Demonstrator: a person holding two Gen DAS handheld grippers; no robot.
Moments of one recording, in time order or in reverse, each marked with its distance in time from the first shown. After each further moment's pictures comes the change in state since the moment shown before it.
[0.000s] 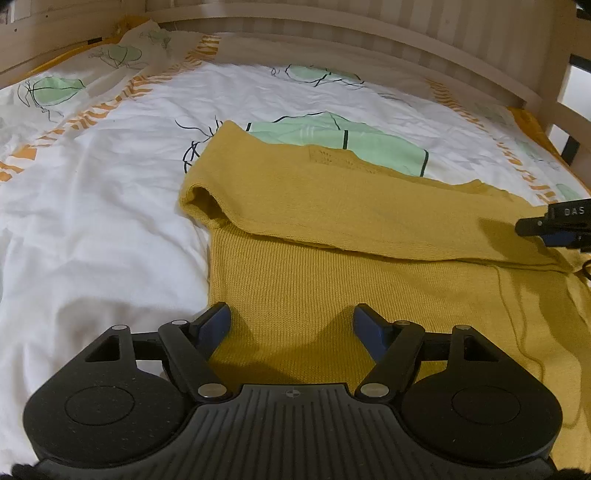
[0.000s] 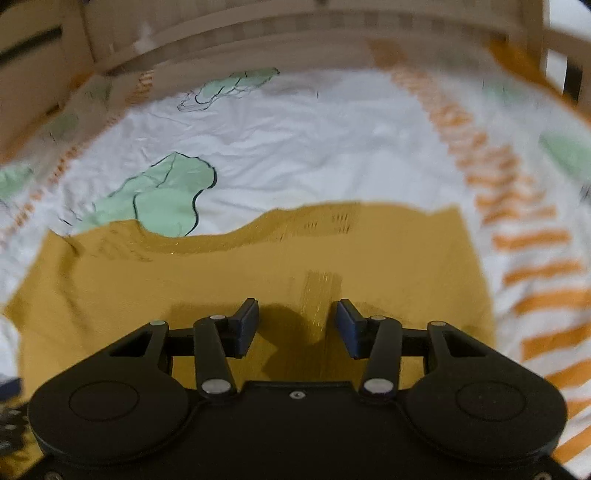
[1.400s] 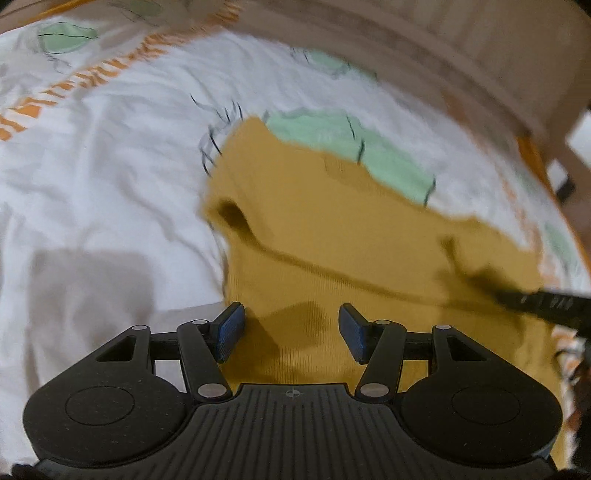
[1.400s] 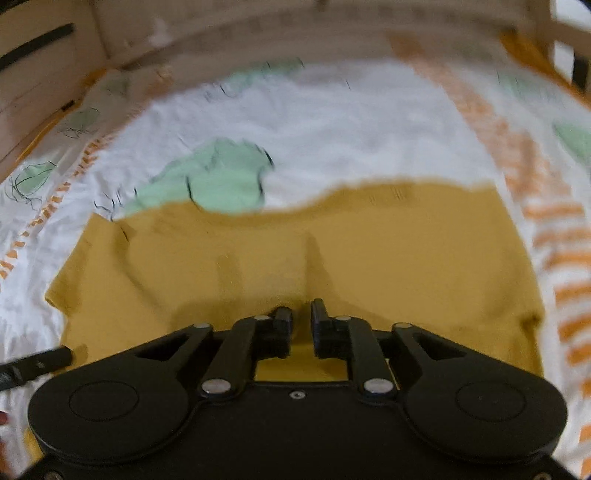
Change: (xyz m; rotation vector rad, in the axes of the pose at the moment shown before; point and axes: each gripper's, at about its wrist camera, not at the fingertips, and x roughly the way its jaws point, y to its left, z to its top) left arm -0.003 0.030 0.029 -0.144 0.125 -0.089; right arm -0.019 0.051 -0.017 0.016 0.063 -0.009
